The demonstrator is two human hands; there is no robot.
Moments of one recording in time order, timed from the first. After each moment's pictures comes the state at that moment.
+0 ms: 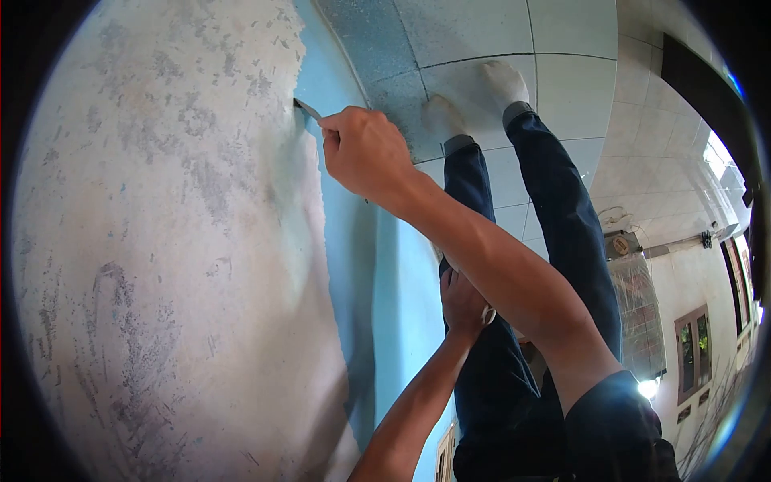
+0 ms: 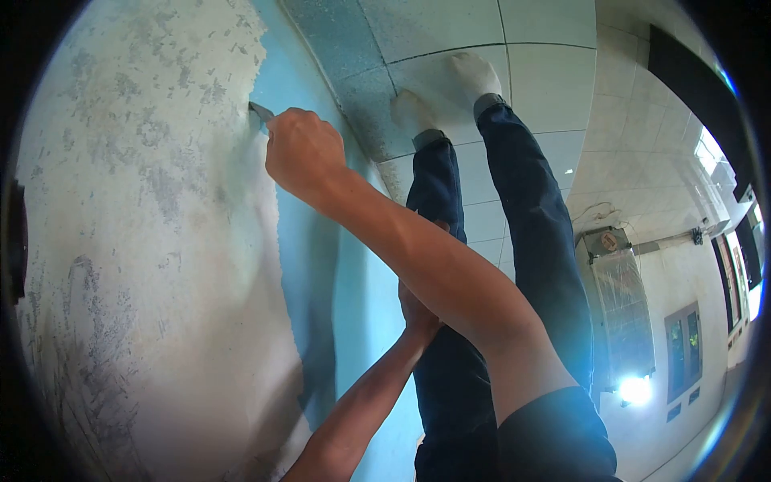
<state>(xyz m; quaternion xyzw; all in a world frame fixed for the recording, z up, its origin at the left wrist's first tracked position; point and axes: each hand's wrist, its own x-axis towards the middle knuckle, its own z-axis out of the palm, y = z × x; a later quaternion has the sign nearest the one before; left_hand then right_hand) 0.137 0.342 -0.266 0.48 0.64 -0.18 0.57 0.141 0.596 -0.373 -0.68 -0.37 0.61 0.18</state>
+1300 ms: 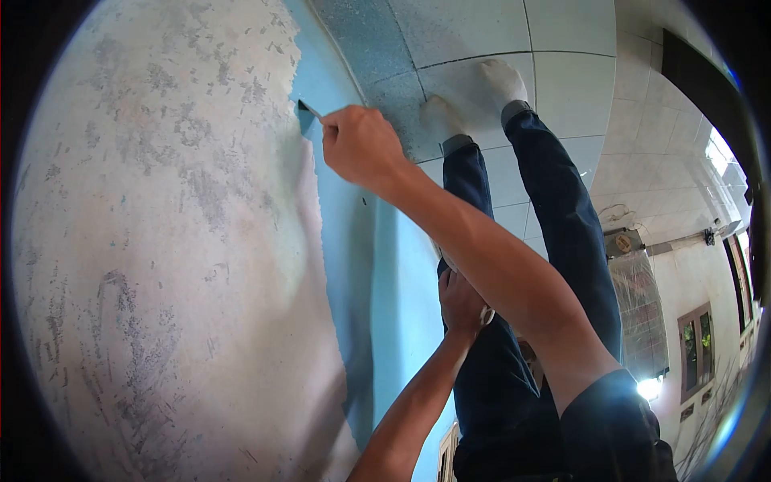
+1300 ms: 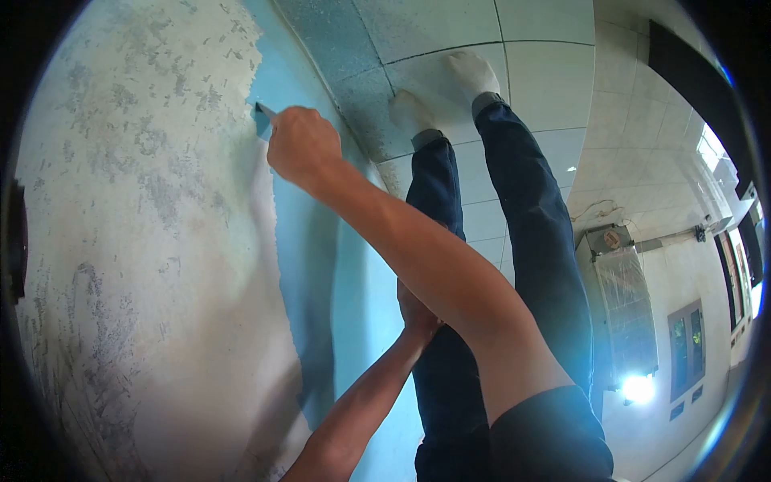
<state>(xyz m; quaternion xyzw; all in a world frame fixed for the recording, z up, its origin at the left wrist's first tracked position) 0.137 0.341 -0.269 0.56 0.59 -0.23 0.54 0.137 0.595 -0.396 -0.70 -0.31 0.61 0.19</state>
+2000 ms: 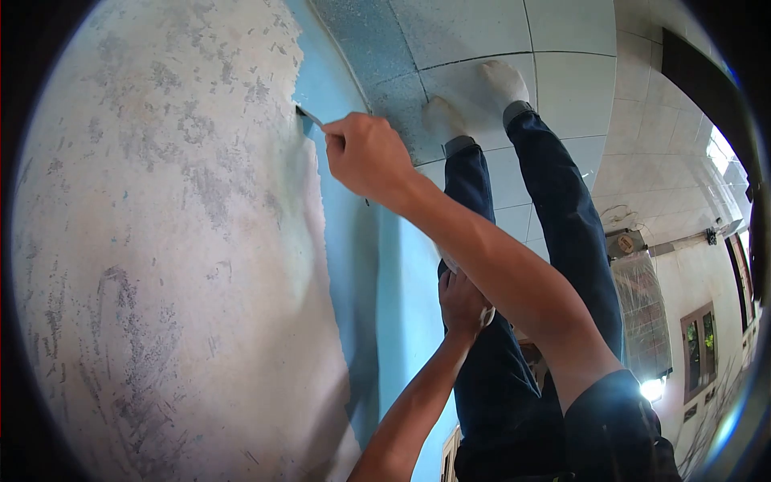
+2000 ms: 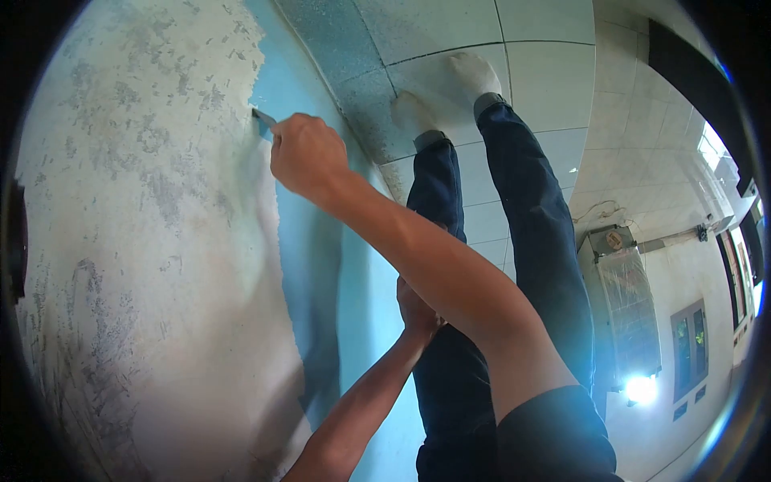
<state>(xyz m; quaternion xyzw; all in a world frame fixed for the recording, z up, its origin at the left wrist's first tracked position) 0.129 0.343 -0.268 0.58 0.58 -0.20 0.53 0.138 0.586 -0.389 -0.70 -0.34 0.60 0.21</state>
